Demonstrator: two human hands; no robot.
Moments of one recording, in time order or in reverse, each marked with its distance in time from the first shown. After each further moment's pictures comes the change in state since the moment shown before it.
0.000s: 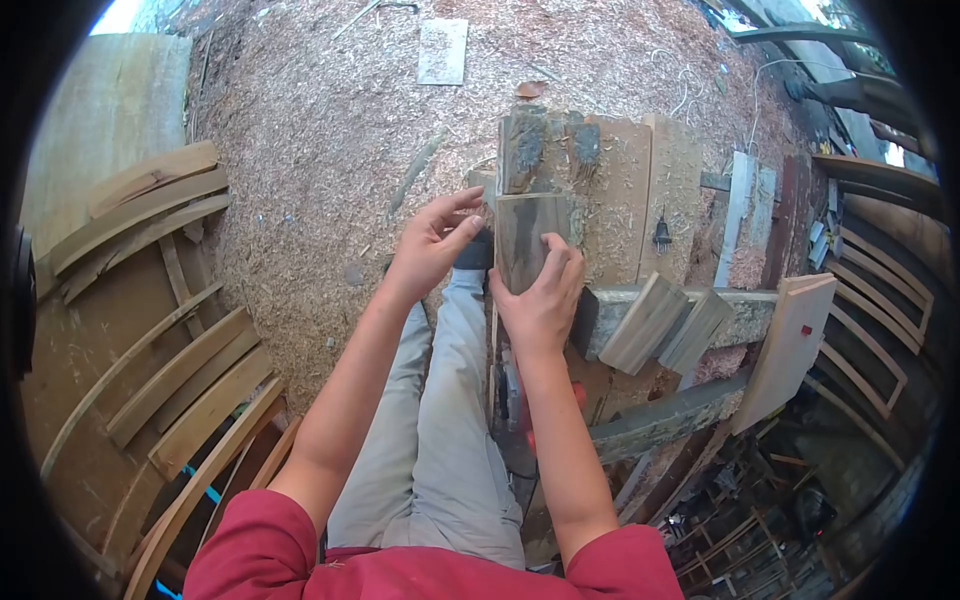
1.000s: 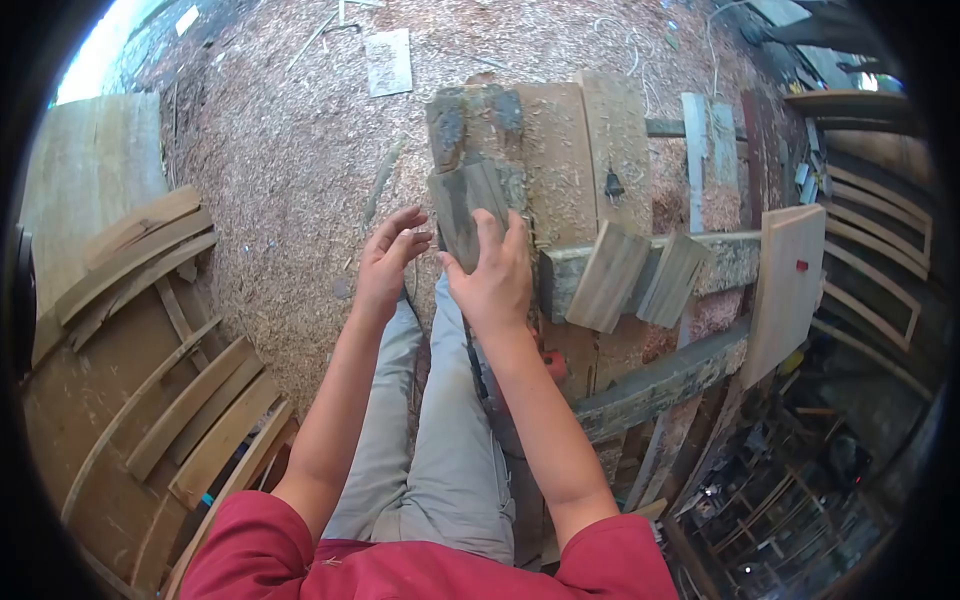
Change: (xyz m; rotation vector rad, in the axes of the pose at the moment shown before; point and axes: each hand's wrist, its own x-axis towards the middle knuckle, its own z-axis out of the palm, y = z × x) left_hand -0.040 -0.028 0.019 -0.229 0.064 -0.133; right_hand -0.011 0.002 -0.022 0.092 -0.027 0.002
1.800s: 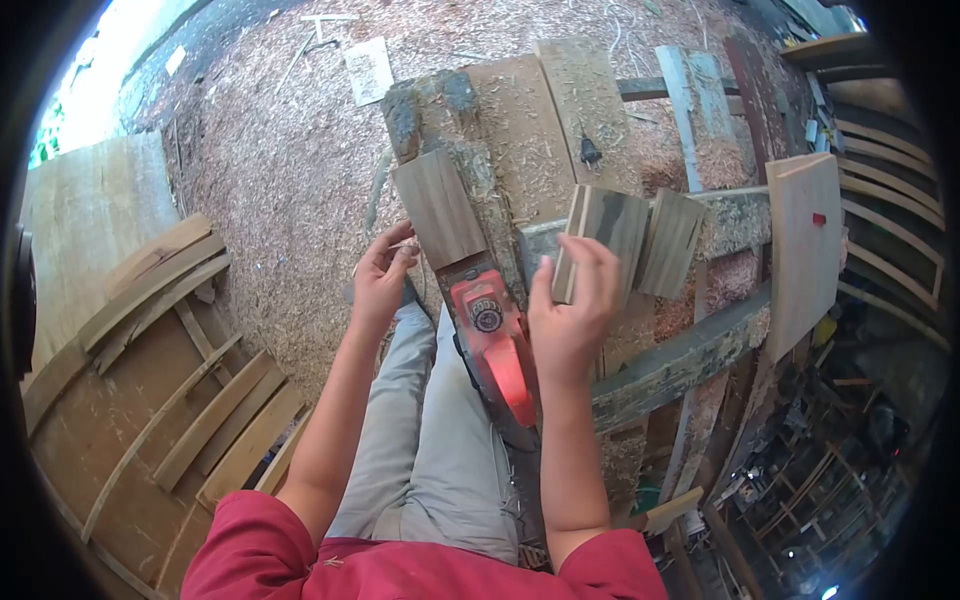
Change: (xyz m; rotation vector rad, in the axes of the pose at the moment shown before) left_hand -0.025 -0.025 0.015 0.317 -0.064 0.105; right_hand -0.049 0.059 -0.101 0.092 0.368 0.074
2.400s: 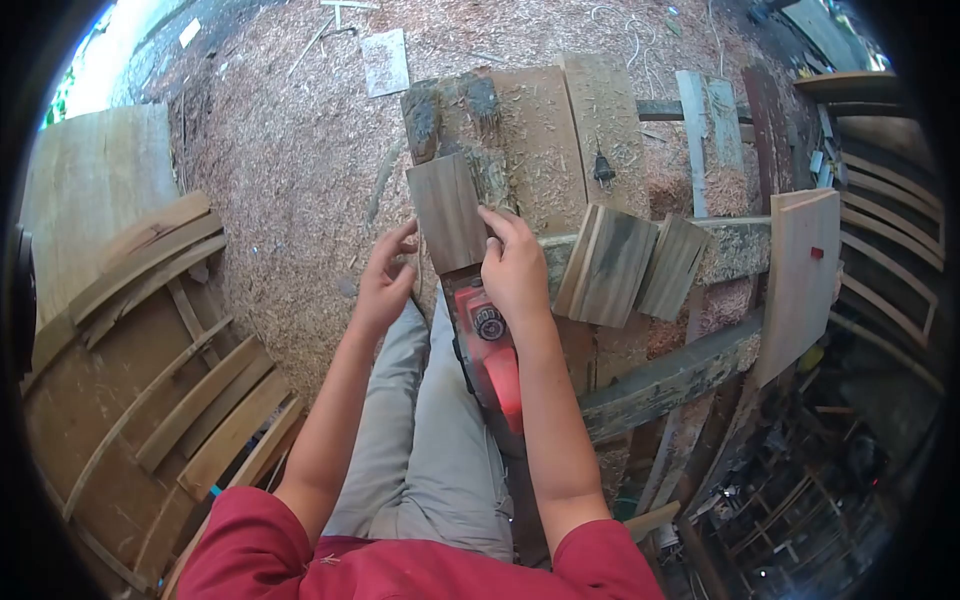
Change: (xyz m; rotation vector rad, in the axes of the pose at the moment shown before) left_hand -0.009 0.003 -0.006 0.148 -0.009 0.111; right_hand 0.029 0.010 0.092 0.247 -0.536 0.161
